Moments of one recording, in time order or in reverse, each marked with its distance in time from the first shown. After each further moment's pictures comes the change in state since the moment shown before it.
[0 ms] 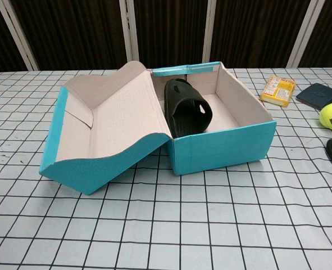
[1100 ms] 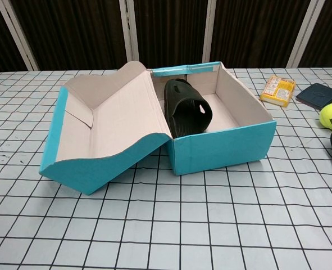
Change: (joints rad) left arm -0.001 -0.004 0.002 -0.006 0.001 0.004 0.011; right arm -0.015 0.021 0.021 -0.006 -0.052 0.073 0.052
